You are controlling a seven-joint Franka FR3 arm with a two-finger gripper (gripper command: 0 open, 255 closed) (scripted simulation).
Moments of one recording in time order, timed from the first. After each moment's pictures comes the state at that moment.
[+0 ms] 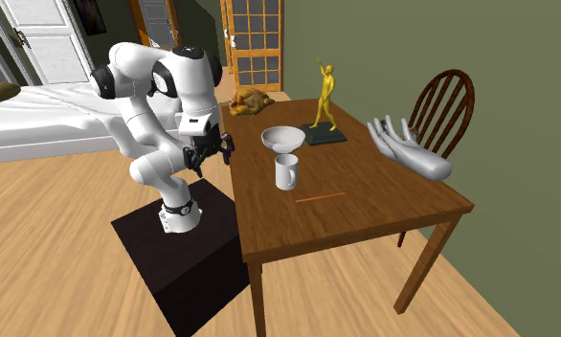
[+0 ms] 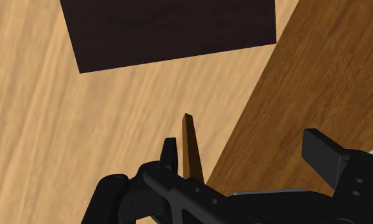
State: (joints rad) arm 0.02 -0.74 0.05 -2.34 0.08 1.56 0.12
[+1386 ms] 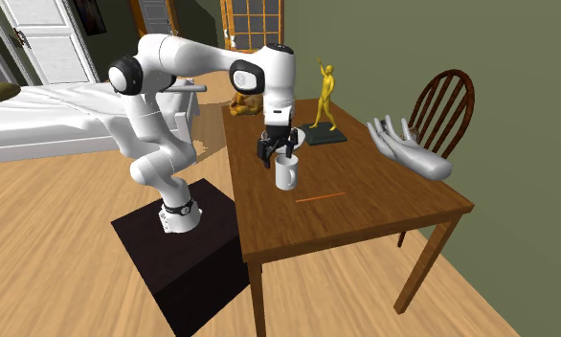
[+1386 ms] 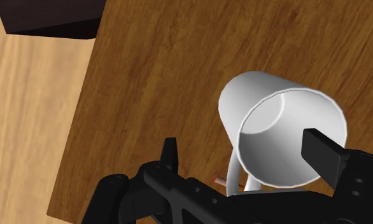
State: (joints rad) arm 0.07 -0.28 0.34 -1.97 0.10 1.68 0.46
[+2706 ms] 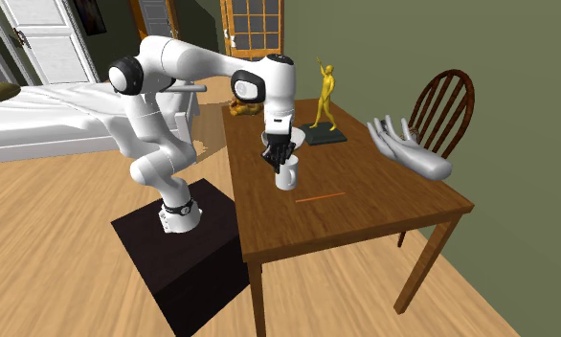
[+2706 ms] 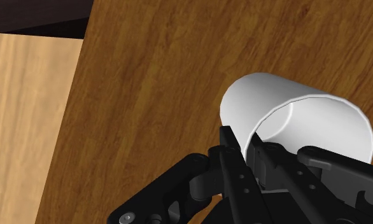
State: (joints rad) arm 0.07 -0.28 0.34 -2.03 0.11 1.74 0.46
